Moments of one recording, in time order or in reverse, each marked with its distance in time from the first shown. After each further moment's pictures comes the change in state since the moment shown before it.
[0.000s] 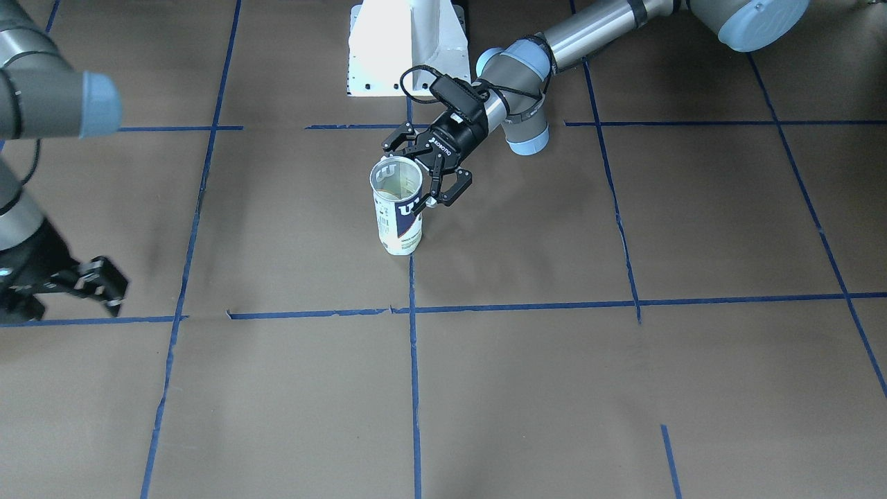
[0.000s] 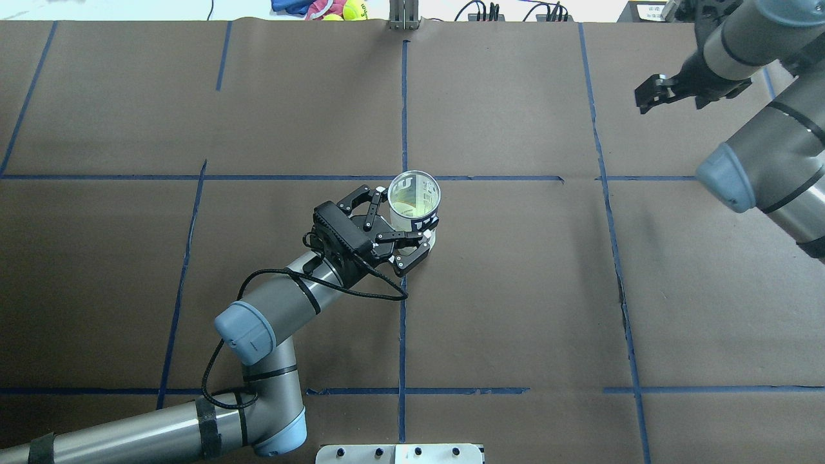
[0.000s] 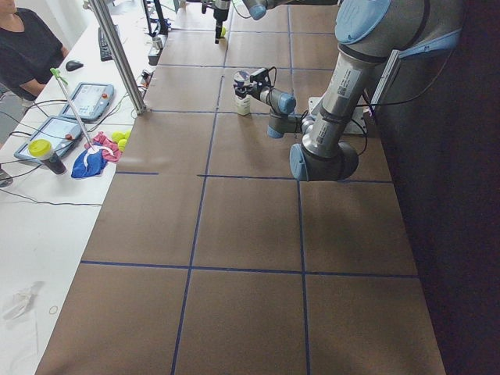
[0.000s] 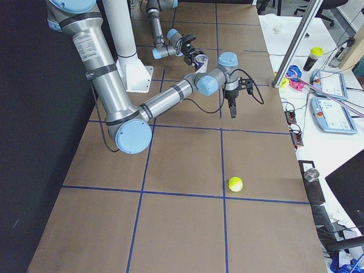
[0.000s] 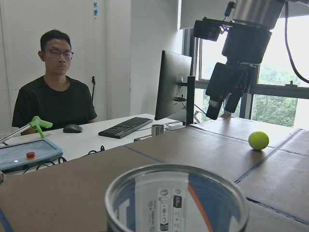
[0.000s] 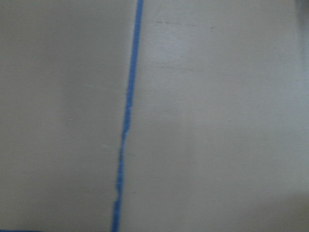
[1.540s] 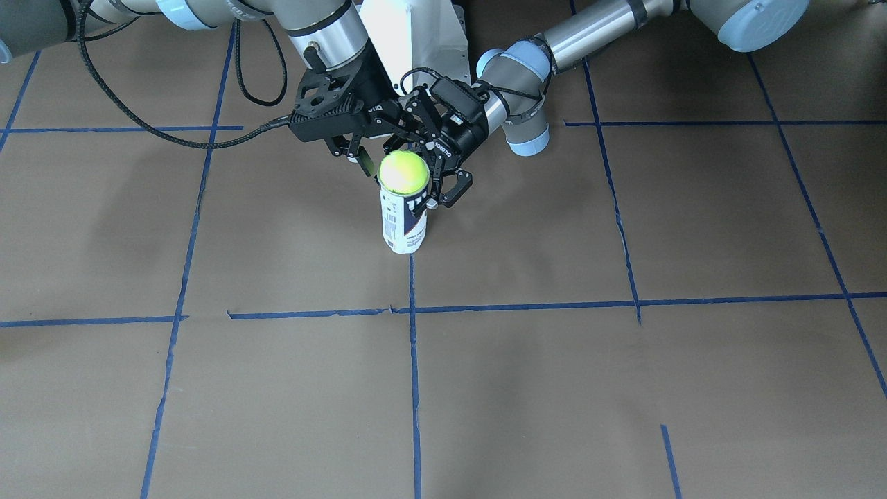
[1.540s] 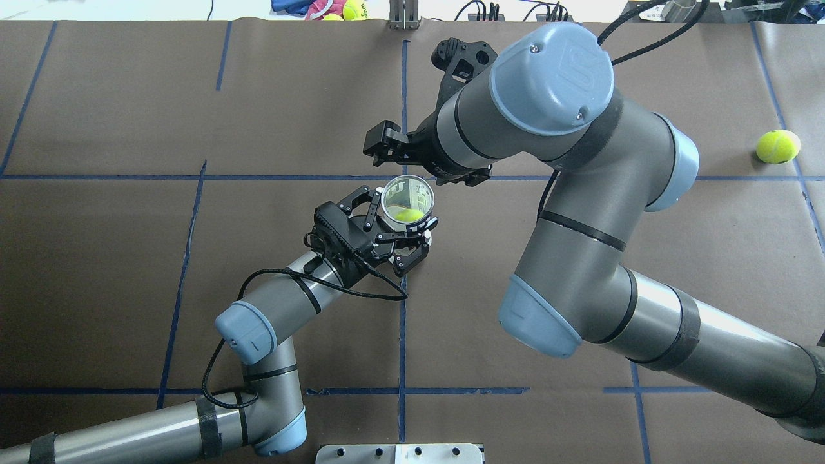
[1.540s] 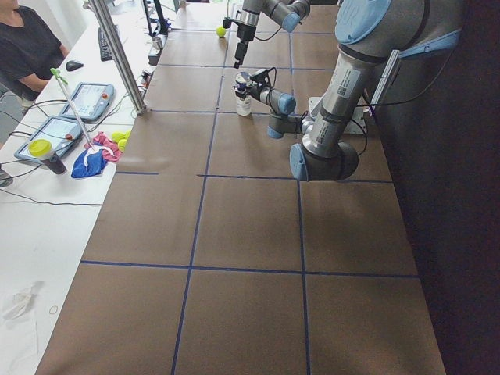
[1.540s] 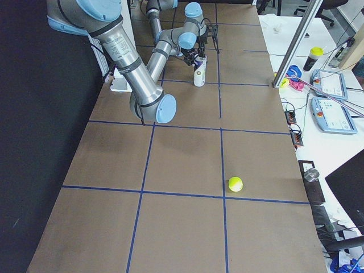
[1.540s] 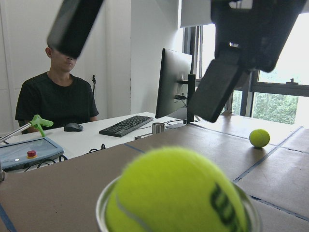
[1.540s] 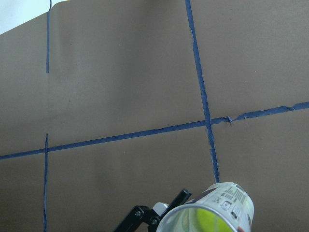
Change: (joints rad) left arm 0.000 -0.001 0.006 0.002 0.000 0.003; right arm -0.483 0.365 0.248 -0.012 -0.126 0.801
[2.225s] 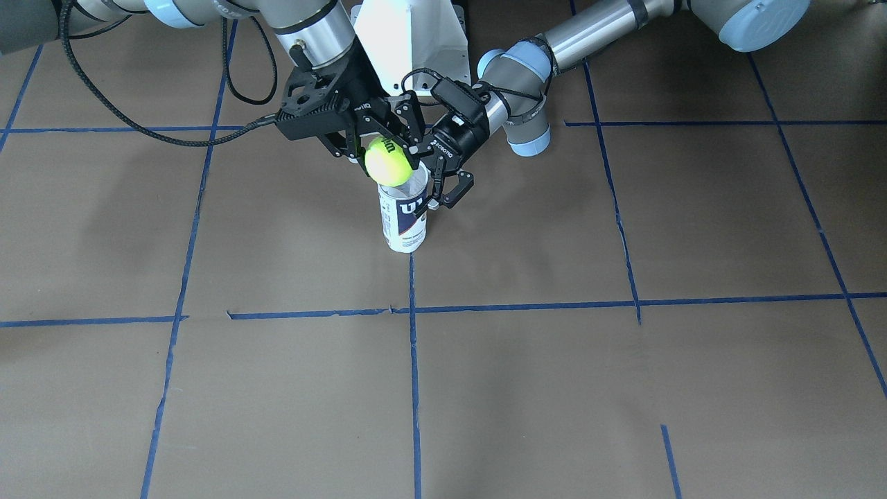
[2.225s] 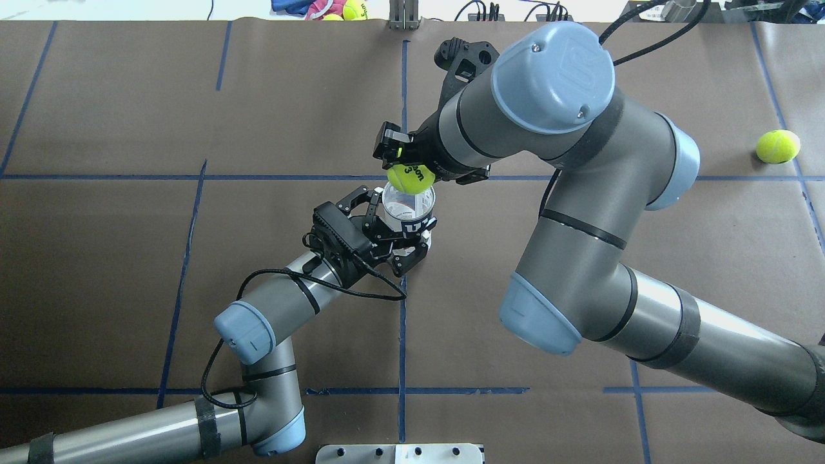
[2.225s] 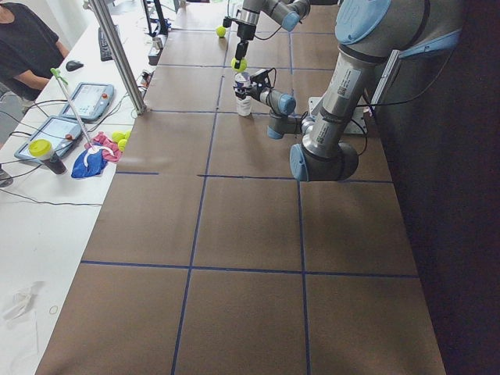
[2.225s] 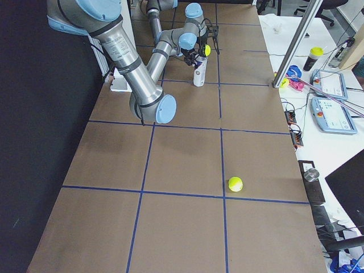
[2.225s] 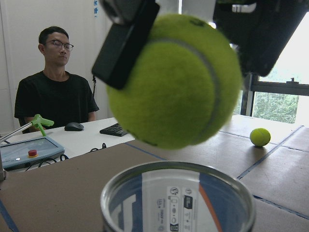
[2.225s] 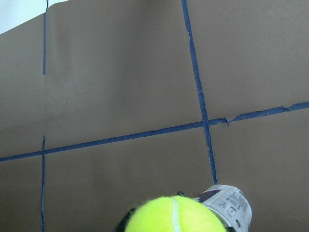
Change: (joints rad) left arm 0.000 0.002 0.000 0.000 0.000 0.000; right arm 0.003 0.004 -0.010 0.000 0.000 0.006
